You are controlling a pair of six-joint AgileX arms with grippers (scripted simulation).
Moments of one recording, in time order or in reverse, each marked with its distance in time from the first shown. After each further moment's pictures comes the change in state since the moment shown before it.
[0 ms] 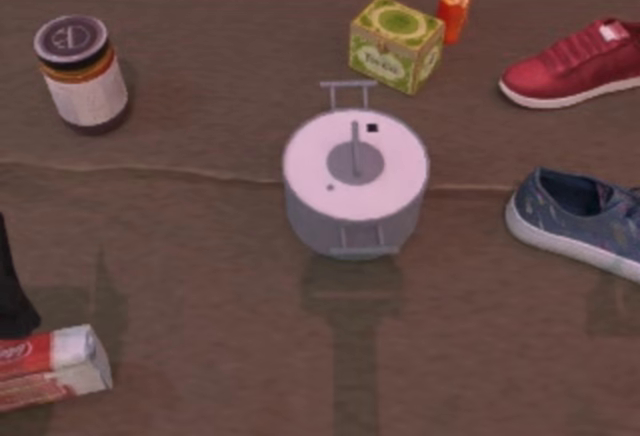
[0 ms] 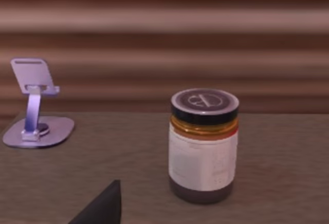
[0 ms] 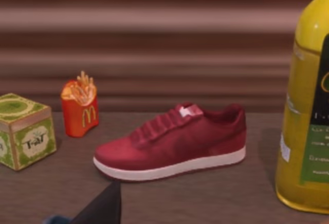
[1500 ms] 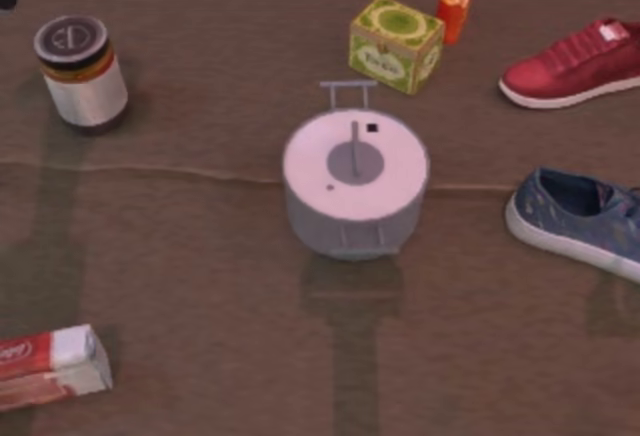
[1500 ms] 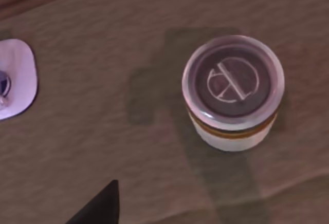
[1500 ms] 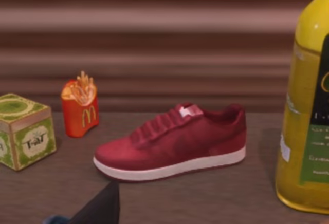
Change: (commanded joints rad) left arm 0.042 1.703 1.670 -0.848 0.106 0.409; right arm 0.000 0.000 0.000 0.000 0.000 0.000
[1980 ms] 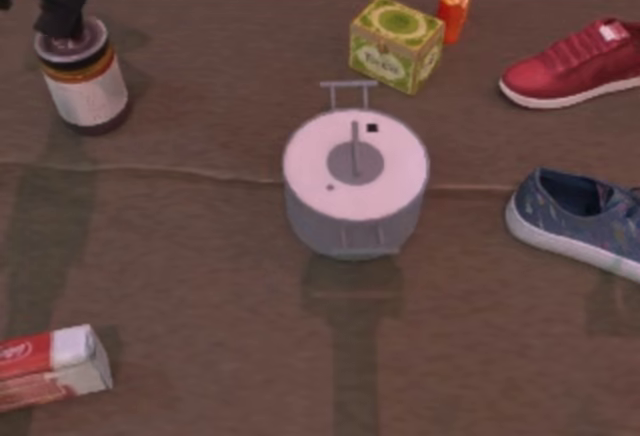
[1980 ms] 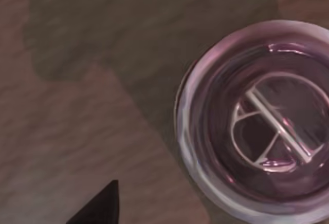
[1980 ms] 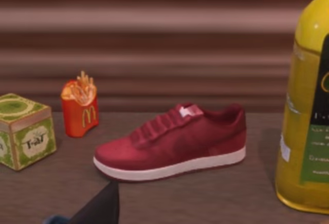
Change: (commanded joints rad) left arm -0.001 0.642 0.610 -0.320 0.055 0.139; right arm 0.000 0.000 0.000 0.000 0.000 0.000
